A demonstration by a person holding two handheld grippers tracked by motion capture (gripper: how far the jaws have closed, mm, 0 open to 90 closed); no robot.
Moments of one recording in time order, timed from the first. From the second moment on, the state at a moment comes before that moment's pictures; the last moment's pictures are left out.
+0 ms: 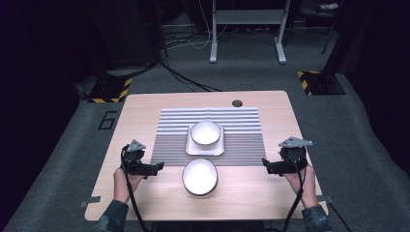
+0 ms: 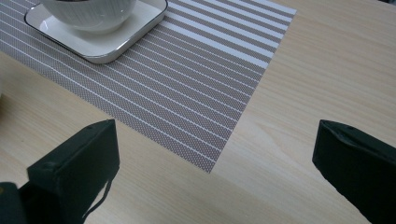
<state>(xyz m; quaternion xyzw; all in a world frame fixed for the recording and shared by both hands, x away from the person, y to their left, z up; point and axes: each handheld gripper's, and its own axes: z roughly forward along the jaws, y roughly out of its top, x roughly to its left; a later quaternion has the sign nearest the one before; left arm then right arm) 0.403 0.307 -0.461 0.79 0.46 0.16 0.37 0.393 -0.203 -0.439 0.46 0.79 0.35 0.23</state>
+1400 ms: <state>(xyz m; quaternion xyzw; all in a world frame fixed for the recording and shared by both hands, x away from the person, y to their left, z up) 0.350 0.374 -0.500 0.76 0.52 0.18 0.35 0.355 -0.242 -0.485 0.51 0.76 0.33 0.23</state>
